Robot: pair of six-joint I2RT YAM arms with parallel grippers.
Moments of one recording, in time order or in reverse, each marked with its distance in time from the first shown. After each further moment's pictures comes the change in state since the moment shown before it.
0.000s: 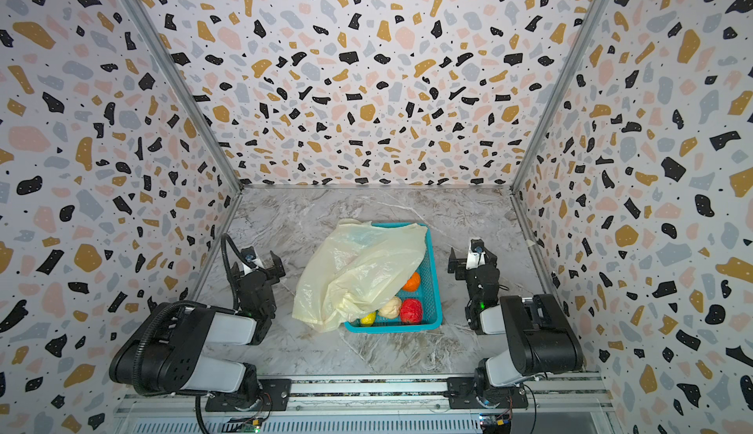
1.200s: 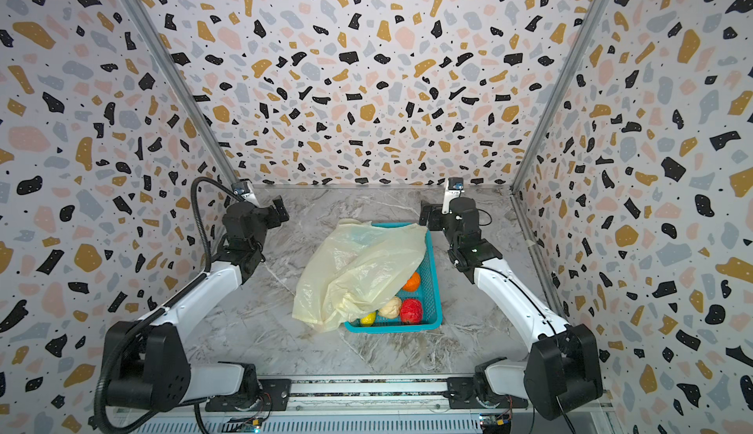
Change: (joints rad) left arm 0.056 -0.135 0.711 -0.903 0.410 -0.250; right arm 0.320 -0.200 0.772 -1.137 0.095 0.241
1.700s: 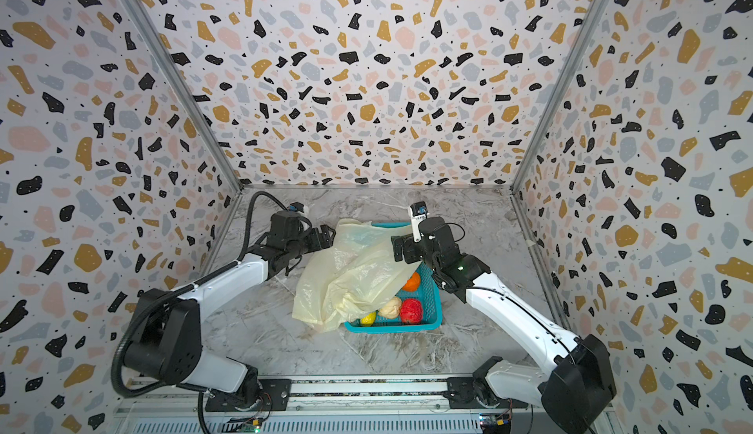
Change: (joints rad) left arm -0.215 0.239 0.073 -0.309 0.316 -0.203; right arm 0.224 -0.113 -0.035 -0.255 -0.010 0.008
